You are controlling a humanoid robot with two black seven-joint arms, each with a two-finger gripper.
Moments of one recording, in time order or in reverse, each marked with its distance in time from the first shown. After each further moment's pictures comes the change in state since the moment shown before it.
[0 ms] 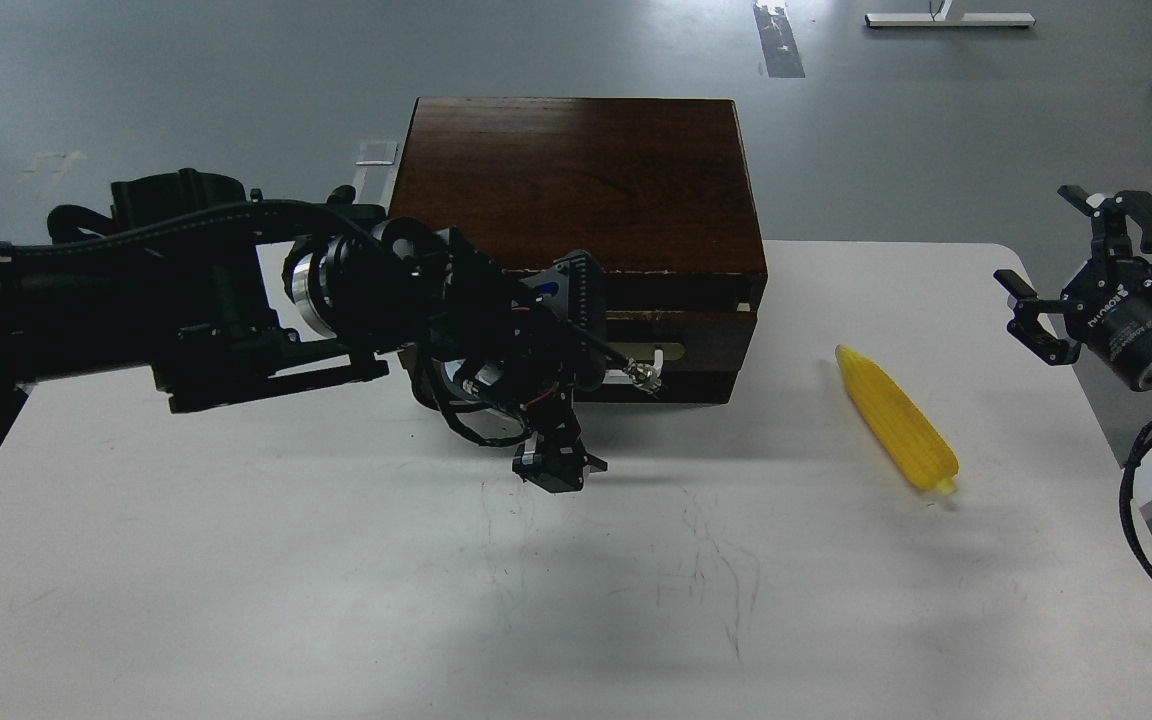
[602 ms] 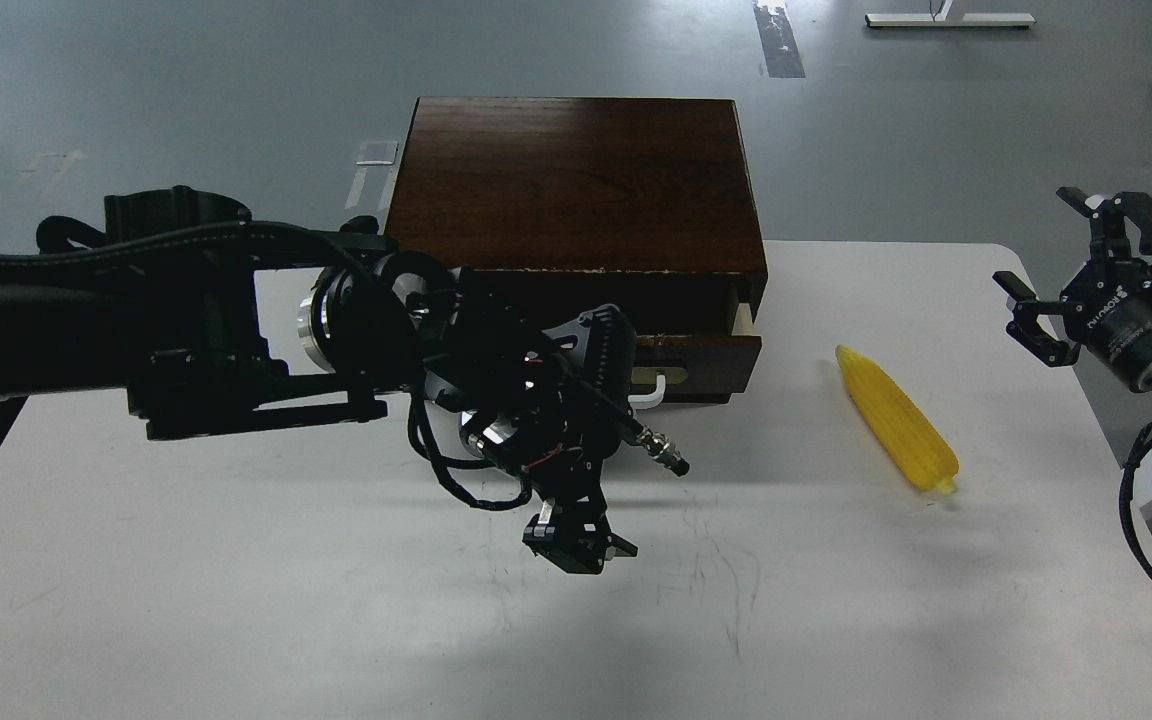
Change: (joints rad) left arm -0.021 0.029 -0.002 -0.144 -0.037 0.000 0.000; right arm 0.000 -0.001 -0.003 0.000 0.000 0.000 0.000
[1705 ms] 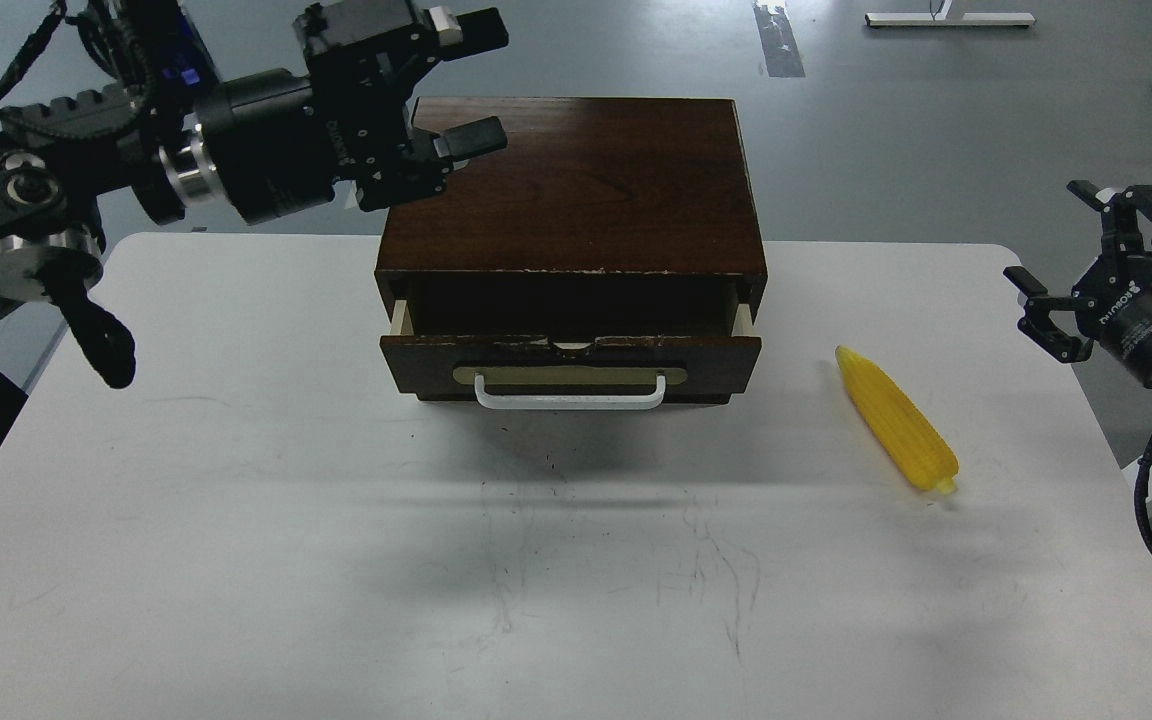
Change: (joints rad) left arm 0.326 0.476 -0.337 0.170 -1.753 0.000 0.000; right arm 0.010 -0.025 -0.004 0.009 -0.017 0.000 0.000
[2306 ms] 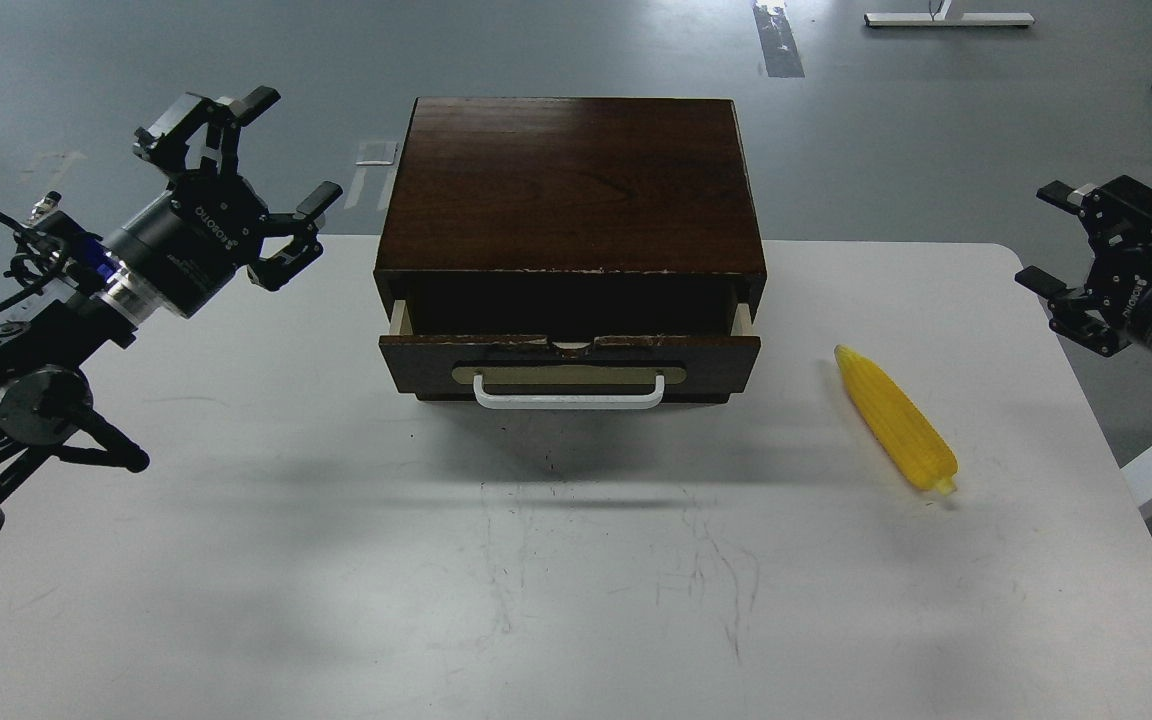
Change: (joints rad) left arm 0.436 -0.155 -0.340 0.305 -0.173 0.000 0.000; right arm 0.122 -0.115 -0.001 0.045 -0.603 0.000 0.000
